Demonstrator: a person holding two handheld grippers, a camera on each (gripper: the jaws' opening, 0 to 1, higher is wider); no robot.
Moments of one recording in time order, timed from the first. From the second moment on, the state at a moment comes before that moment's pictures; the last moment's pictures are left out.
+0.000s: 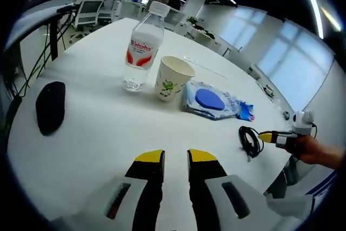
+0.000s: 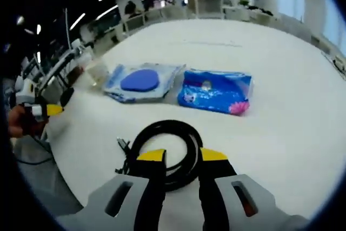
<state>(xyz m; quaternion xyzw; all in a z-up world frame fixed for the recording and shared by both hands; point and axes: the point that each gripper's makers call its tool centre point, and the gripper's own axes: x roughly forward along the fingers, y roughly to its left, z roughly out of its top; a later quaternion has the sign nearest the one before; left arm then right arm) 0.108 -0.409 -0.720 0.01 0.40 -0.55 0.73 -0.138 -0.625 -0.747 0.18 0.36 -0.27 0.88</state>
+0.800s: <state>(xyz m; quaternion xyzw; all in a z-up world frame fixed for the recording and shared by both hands) 0.090 -0.376 -0.696 0.13 0.34 -0.61 0.70 -0.143 -0.629 -0.767 0.22 0.35 -0.31 0.86</state>
